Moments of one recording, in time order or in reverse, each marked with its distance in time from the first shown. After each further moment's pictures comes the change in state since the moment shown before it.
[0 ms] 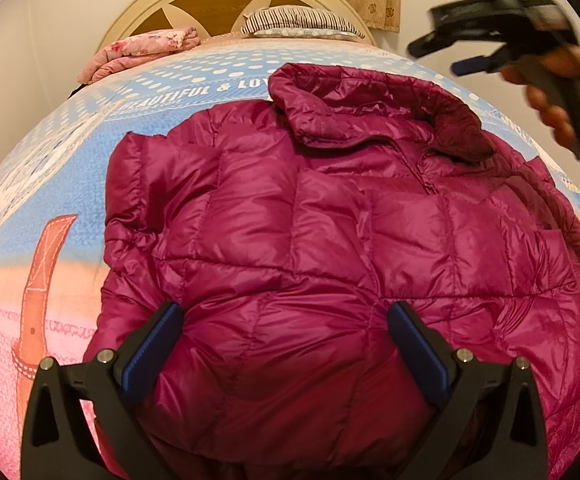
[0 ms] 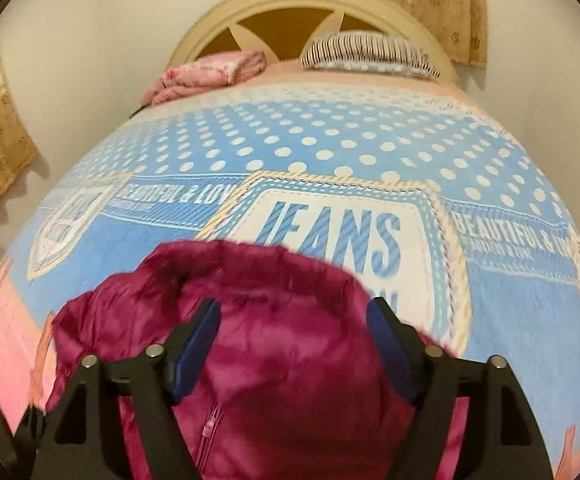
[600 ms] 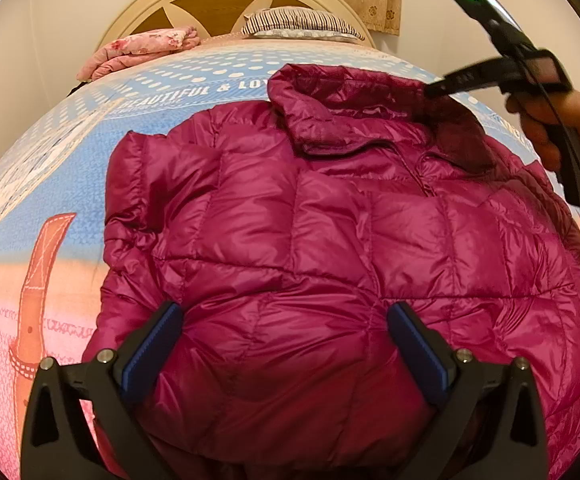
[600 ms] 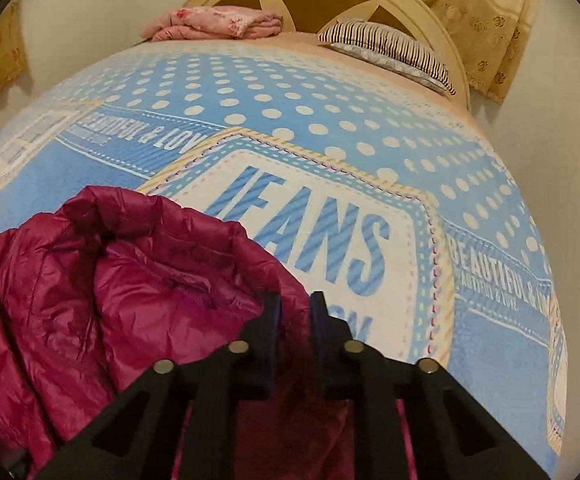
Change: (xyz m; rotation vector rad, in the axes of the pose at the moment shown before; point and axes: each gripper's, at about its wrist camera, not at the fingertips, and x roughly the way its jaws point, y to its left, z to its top) left arm 0.000 0.001 0.000 -0.007 -0.004 -0.011; right arm 0.031 0.006 -0.016 -0.242 0.017 -0.159
